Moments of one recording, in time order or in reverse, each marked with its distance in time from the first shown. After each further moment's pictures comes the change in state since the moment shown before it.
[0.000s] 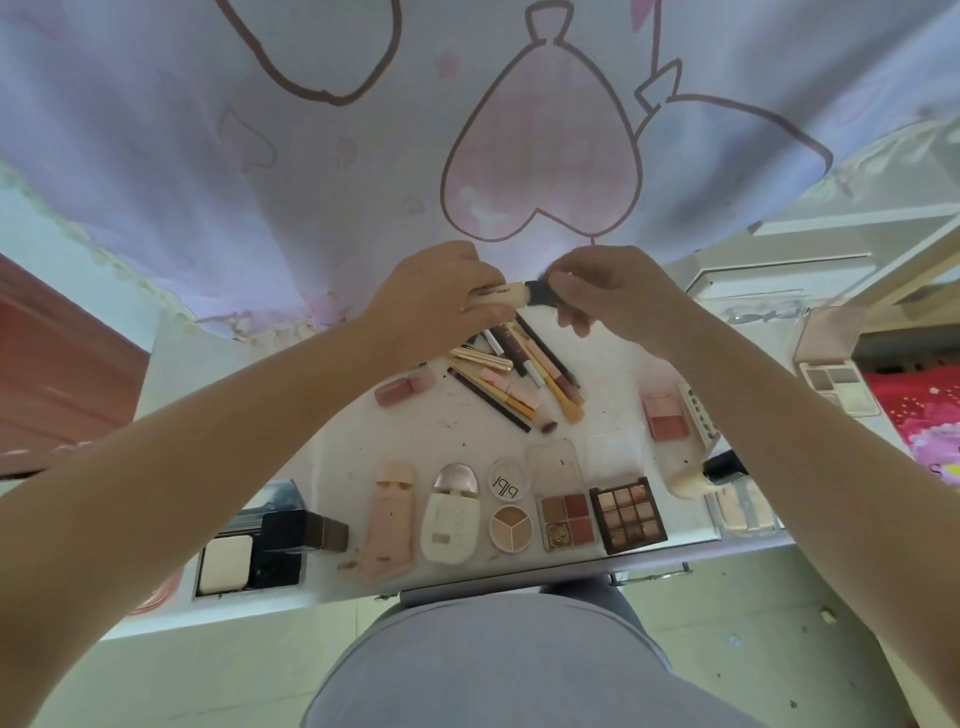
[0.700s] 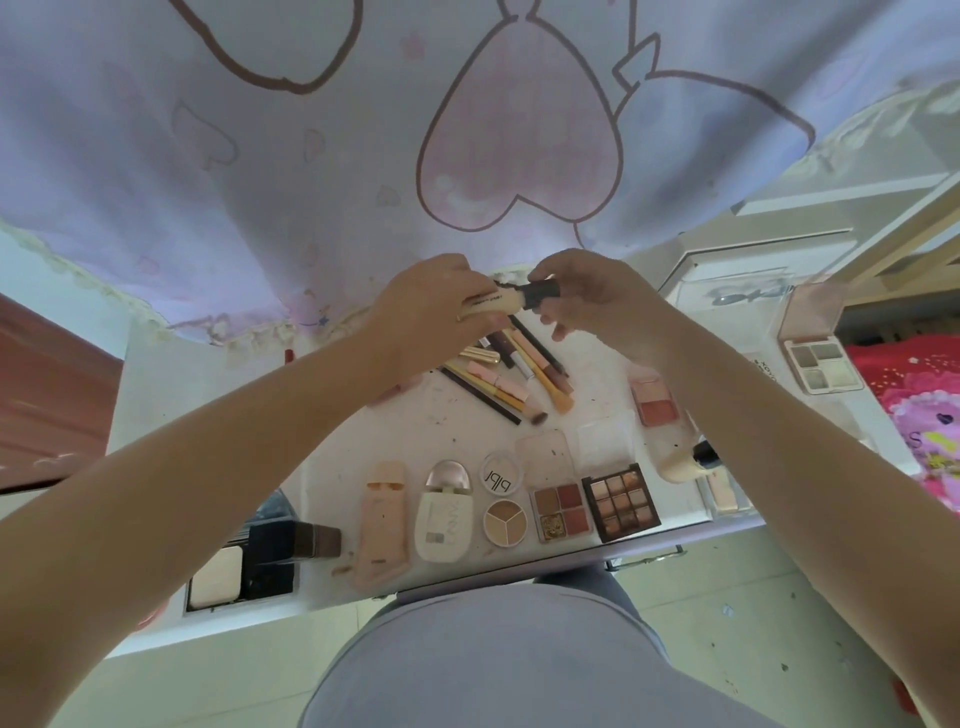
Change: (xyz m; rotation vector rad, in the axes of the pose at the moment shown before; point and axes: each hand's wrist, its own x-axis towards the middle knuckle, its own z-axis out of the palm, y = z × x) left_hand 0.003 0.001 0.016 -0.028 -0.019 0.023; right_hand 0.000 0.023 0.007 0.265 -0.063 0.040
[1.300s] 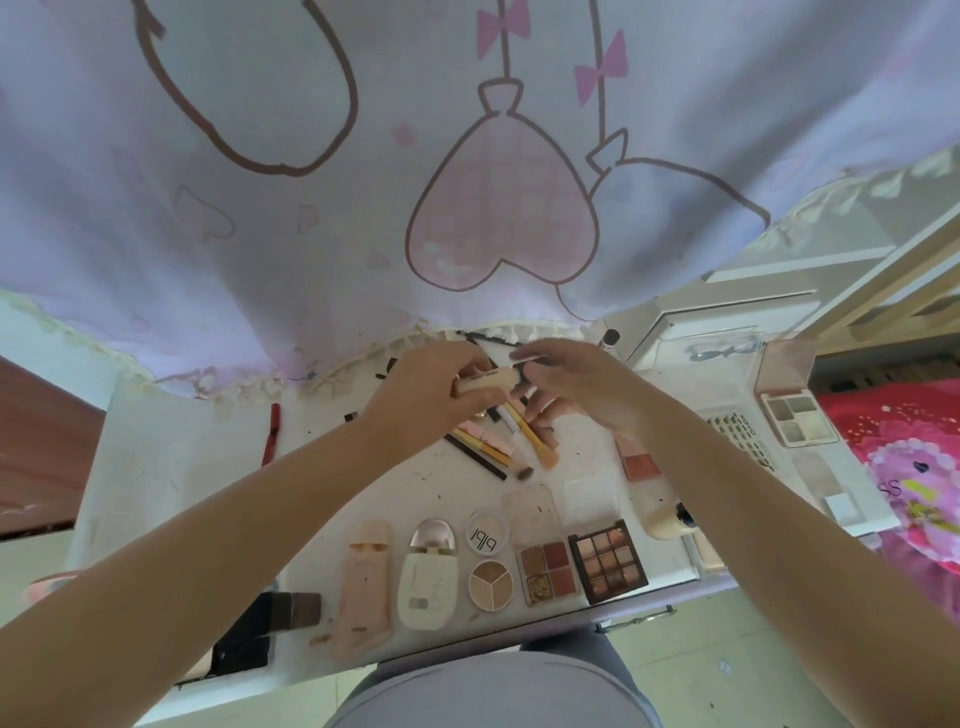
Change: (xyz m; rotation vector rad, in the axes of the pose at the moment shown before) left_hand -0.005 0.006 0.013 -0.302 0.009 -0.082; right_hand 0.000 0.005 -0.004 0.136 -0.089 0.185
